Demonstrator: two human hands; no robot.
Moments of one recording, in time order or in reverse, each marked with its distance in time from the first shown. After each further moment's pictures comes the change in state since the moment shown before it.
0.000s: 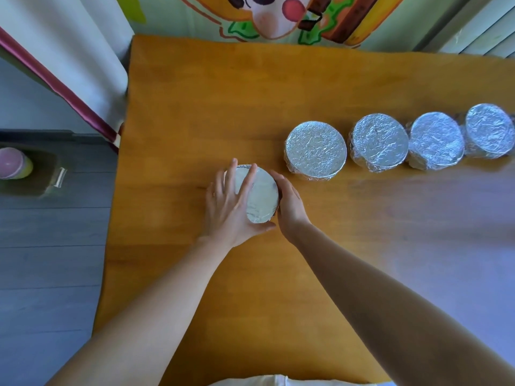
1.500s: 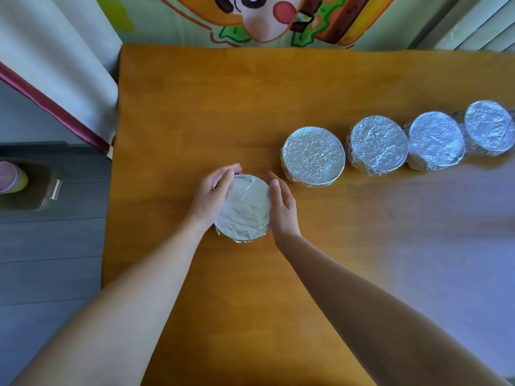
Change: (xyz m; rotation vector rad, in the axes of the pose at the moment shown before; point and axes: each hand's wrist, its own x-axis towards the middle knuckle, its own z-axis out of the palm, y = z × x) left_hand 0.050 -0.036 -0.015 -1.121 -0.065 -0.200; right_hand 0.005 0.007 0.013 -0.012 0.115 -0.237
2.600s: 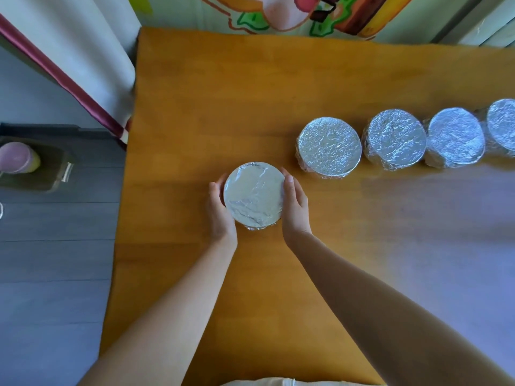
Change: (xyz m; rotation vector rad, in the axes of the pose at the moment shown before) left_hand -0.050 -0.012 0.033 -0.591 0.434 -0.315; right_hand -0.007 0.014 -0.002 0.060 -0.030 0.007
